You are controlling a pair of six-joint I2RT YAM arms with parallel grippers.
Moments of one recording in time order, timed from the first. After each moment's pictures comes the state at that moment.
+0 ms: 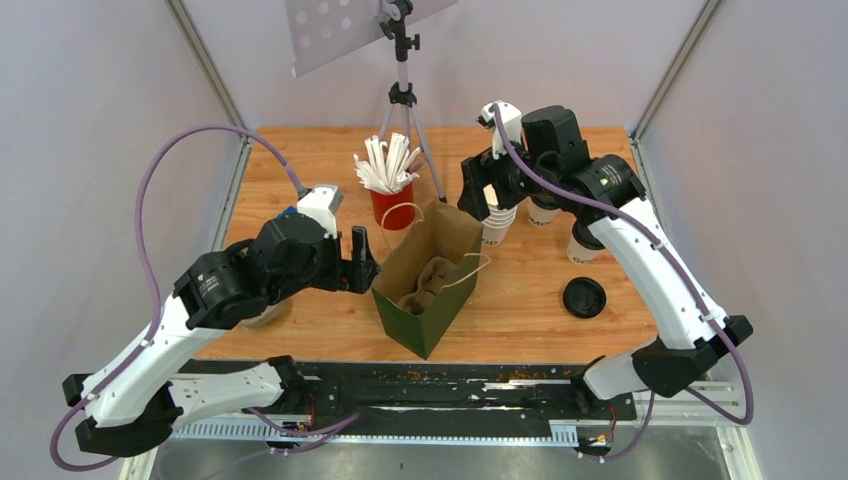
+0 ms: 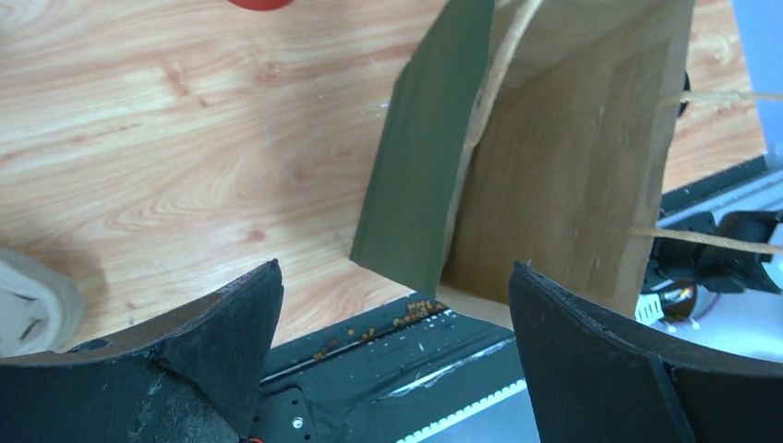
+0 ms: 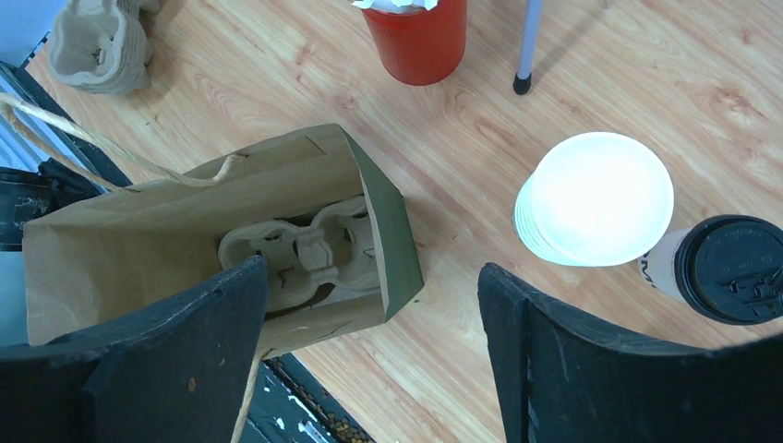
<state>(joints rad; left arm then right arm) -0.94 0.92 1.38 -1.11 -0.32 -0.61 0.59 1.43 1.80 -0.99 -0.21 0.02</state>
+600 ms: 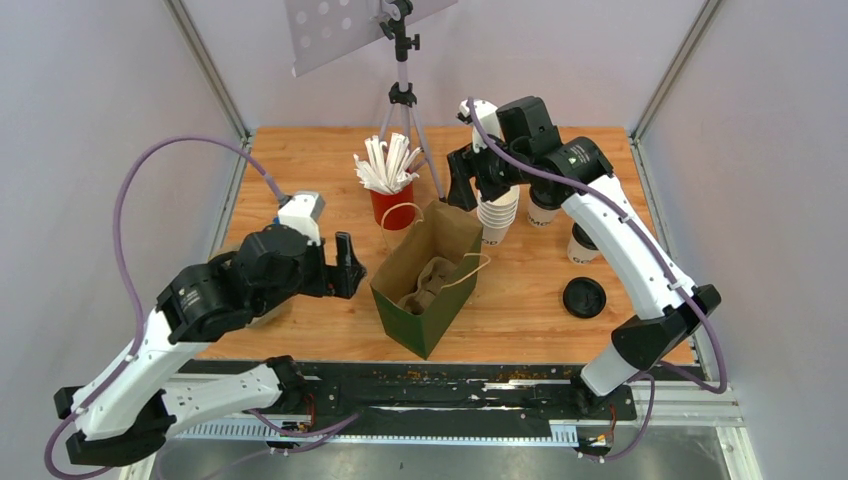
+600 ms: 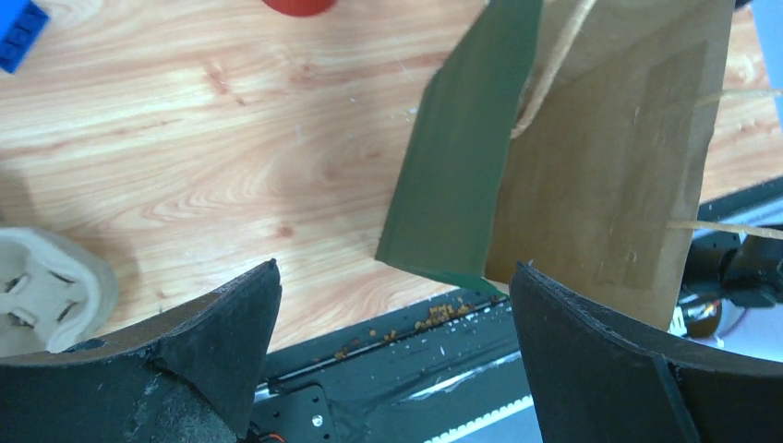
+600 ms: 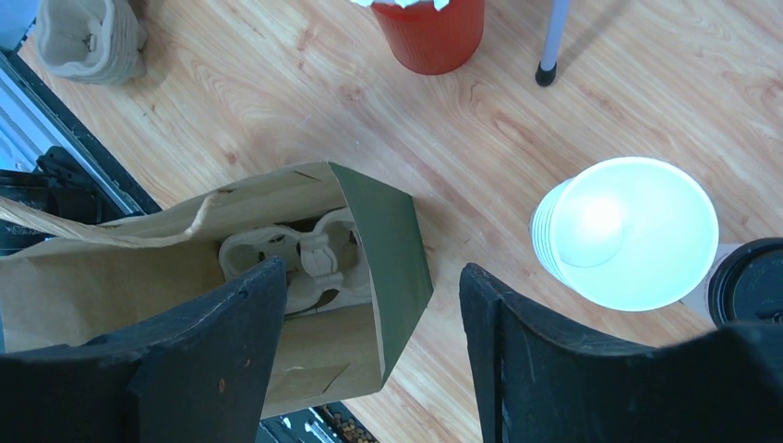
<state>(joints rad) -0.94 0.85 1.33 -1.13 -0.34 -0.60 0.59 1.58 1.89 -1.02 -0.24 0.03</state>
